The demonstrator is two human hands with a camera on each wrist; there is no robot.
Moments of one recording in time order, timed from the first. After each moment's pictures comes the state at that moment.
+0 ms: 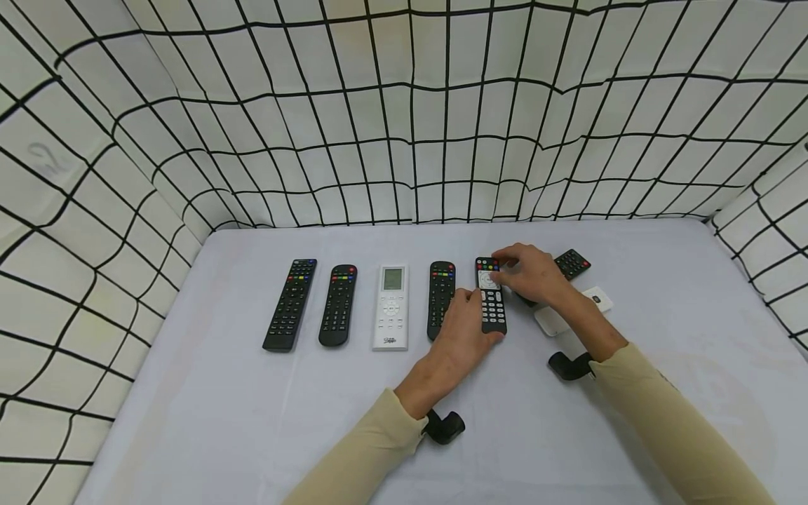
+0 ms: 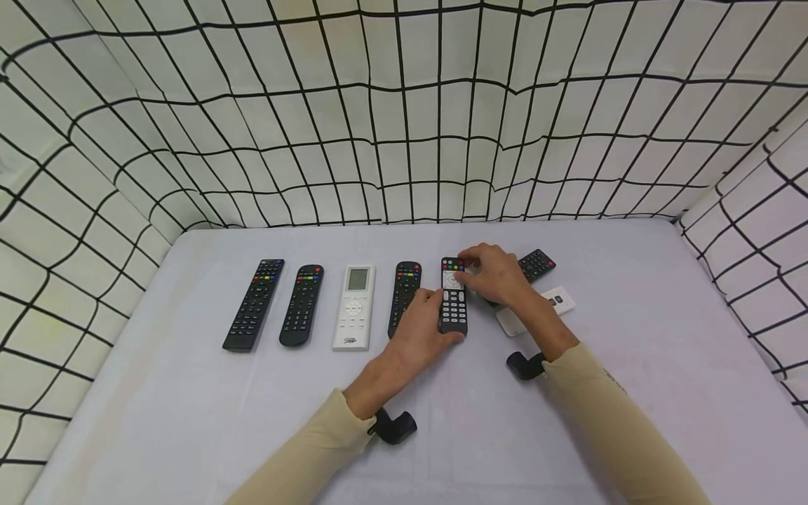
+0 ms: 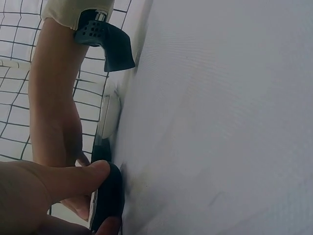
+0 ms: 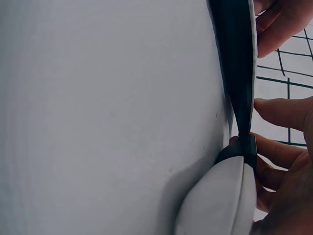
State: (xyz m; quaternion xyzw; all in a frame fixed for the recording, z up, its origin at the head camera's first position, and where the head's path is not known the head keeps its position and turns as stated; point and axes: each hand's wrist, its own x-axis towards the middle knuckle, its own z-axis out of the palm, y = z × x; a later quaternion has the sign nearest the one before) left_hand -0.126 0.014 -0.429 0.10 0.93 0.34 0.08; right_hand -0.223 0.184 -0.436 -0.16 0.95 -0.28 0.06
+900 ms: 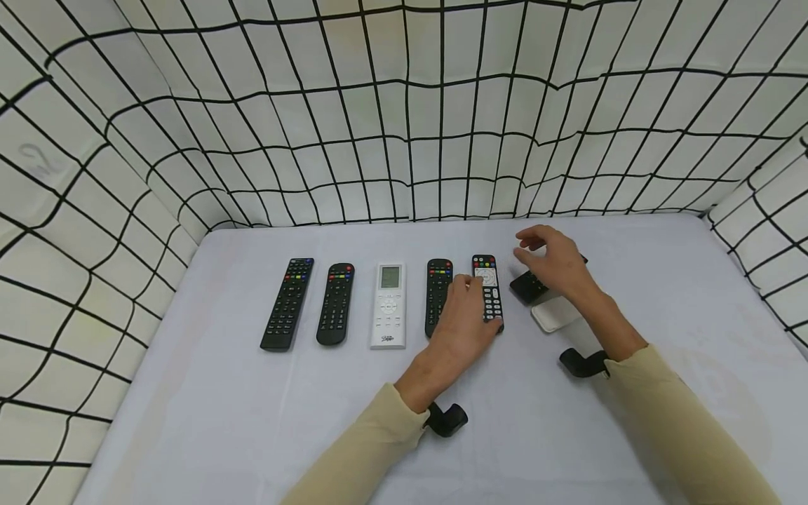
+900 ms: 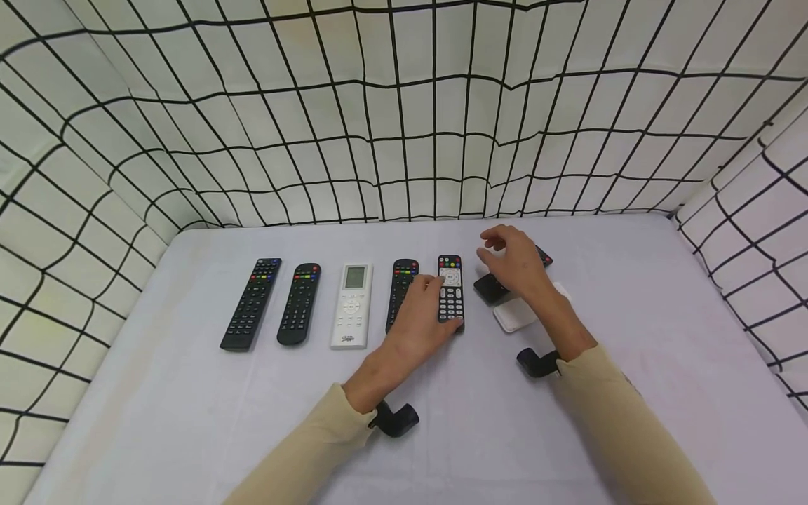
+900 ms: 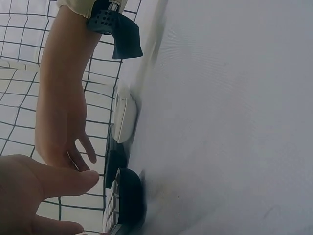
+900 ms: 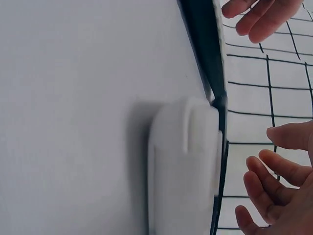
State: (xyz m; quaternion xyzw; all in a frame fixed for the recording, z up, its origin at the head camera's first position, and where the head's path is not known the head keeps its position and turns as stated) left_hand -0.130 0.019 -0.418 0.10 0.93 0.35 0.06; right_hand -0.215 0.210 -0.419 -0.09 0.93 -0.36 -0.01
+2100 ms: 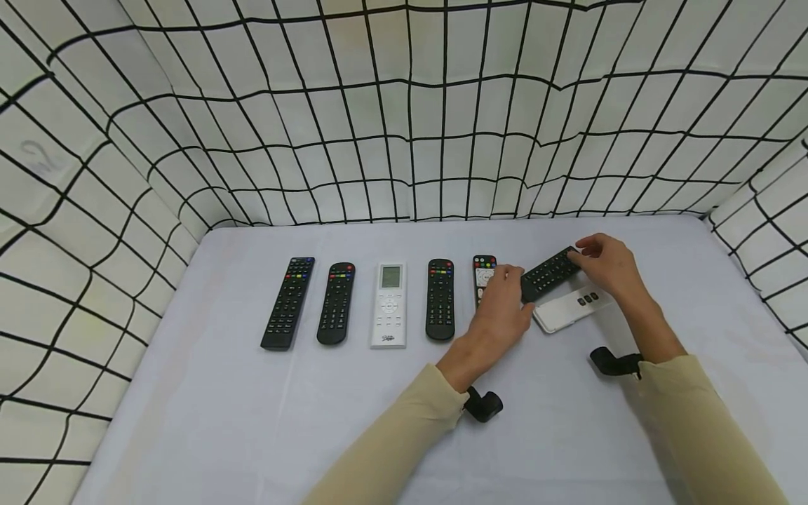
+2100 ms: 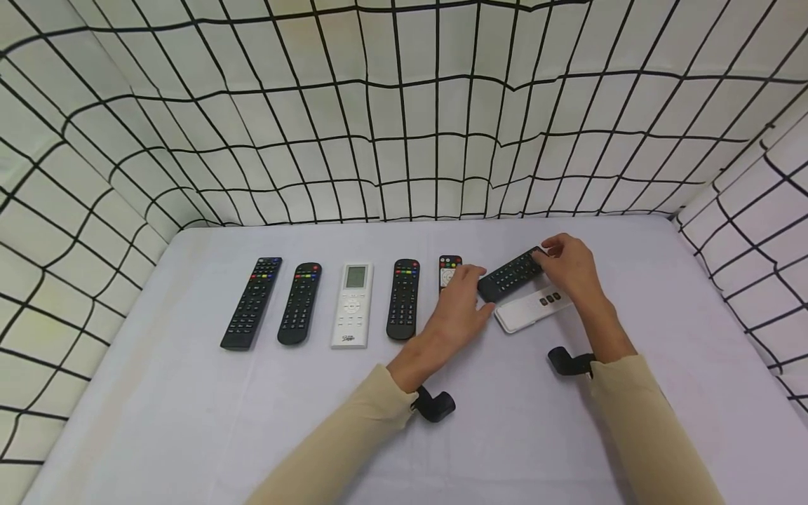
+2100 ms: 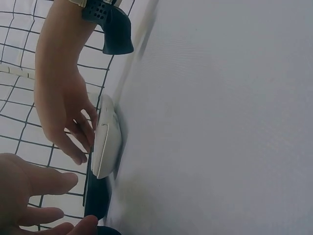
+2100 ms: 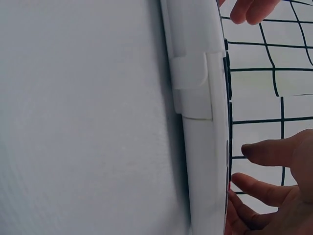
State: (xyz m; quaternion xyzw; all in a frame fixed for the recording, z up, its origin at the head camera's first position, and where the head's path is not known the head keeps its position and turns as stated) left_hand -0.151 0.068 -0.426 0.13 0.93 0.34 0.04; right_hand -0.215 0.280 -0.427 0.05 0.94 -0.33 0.03
